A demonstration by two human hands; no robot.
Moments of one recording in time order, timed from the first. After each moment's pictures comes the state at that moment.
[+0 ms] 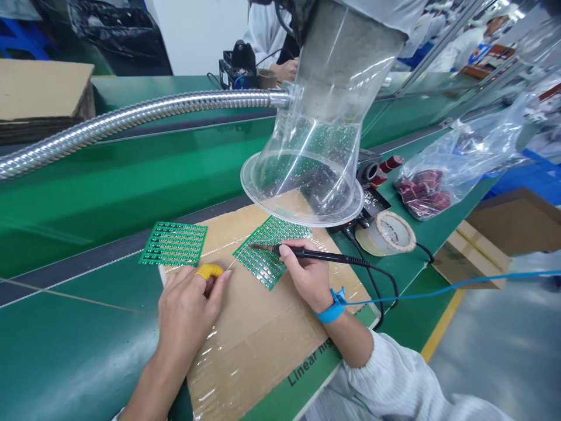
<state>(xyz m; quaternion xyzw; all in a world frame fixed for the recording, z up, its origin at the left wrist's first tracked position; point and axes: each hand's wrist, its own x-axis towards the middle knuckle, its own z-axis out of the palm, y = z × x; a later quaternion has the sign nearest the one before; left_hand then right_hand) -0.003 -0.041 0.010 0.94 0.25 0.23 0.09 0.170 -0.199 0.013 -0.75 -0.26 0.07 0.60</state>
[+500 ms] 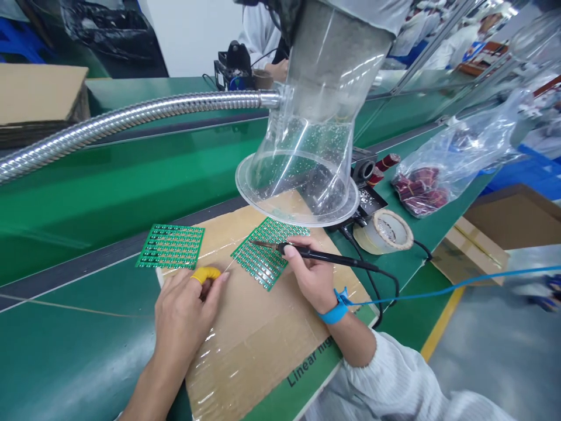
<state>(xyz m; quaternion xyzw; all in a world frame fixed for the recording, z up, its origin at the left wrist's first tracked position) -0.004 -0.041 0.010 0.93 0.23 0.25 0.10 0.174 -0.208 0.013 -0.73 -0.26 0.06 0.63</state>
